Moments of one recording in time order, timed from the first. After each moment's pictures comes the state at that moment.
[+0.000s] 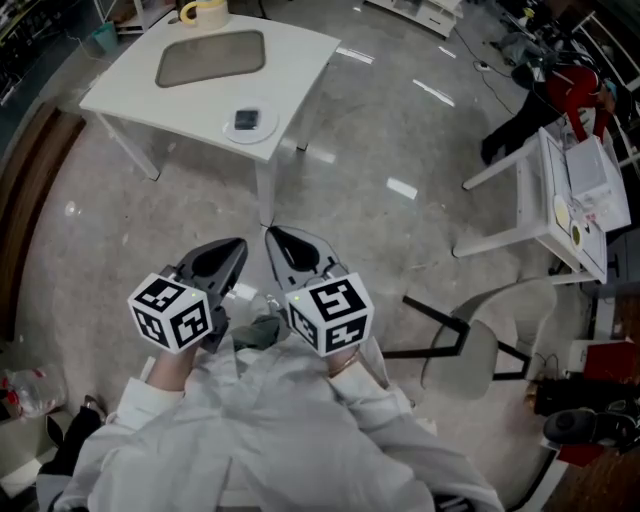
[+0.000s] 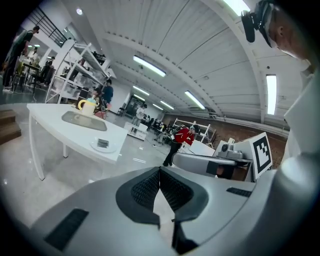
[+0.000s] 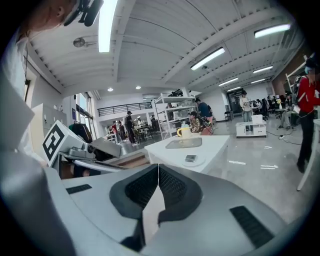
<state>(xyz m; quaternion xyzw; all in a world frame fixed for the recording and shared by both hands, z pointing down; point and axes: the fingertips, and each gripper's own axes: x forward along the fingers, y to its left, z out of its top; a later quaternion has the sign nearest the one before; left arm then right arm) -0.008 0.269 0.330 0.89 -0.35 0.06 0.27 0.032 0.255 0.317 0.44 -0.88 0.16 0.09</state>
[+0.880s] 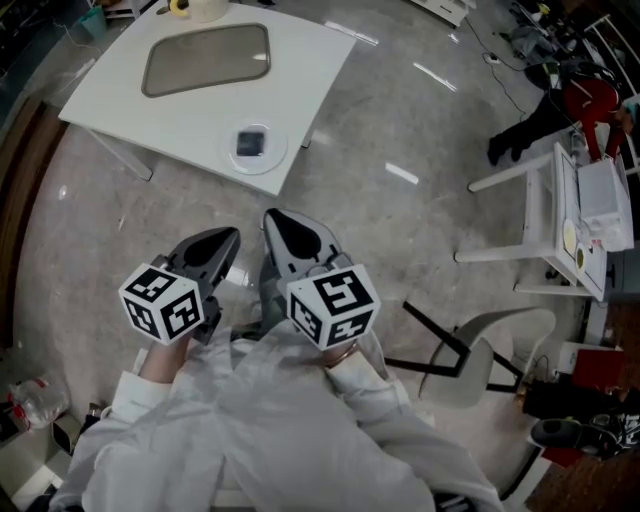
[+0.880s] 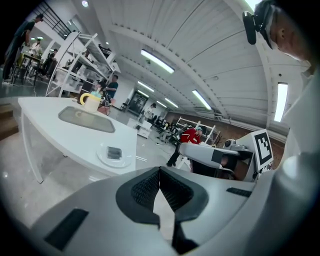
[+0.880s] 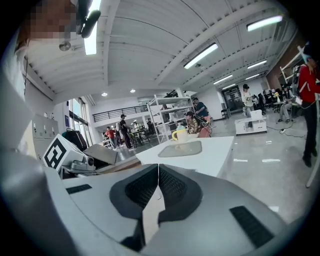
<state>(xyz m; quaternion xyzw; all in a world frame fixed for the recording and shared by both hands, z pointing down) -0.038 0.125 0.364 0.88 -0.35 0.06 0.31 0.010 0.106 0.330 0.45 -0.87 0.19 0.06</state>
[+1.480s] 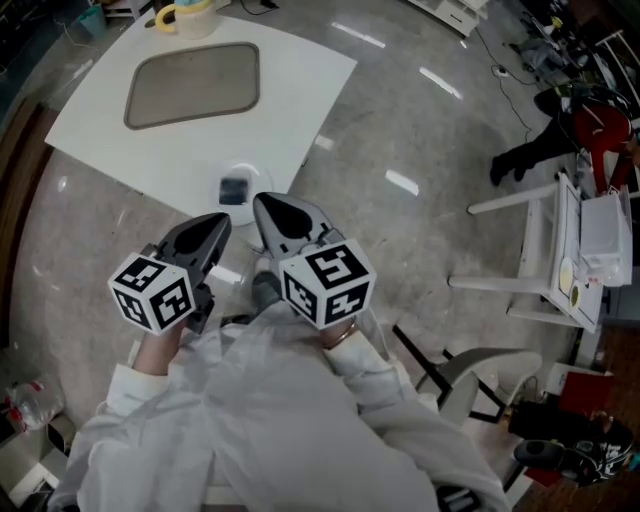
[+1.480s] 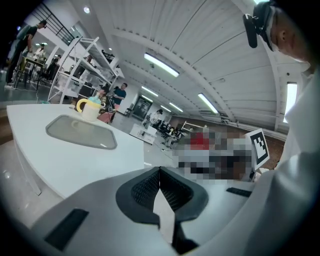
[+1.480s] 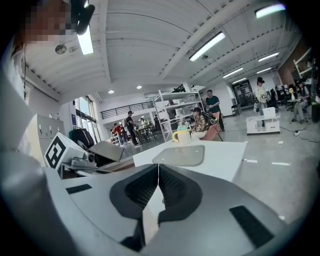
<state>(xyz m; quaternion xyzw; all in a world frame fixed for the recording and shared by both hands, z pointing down) -0.016 -0.013 0.349 0.87 -0.38 0.05 0.30 0.028 -0.036 0.324 0.40 -0.89 0.19 0.08</state>
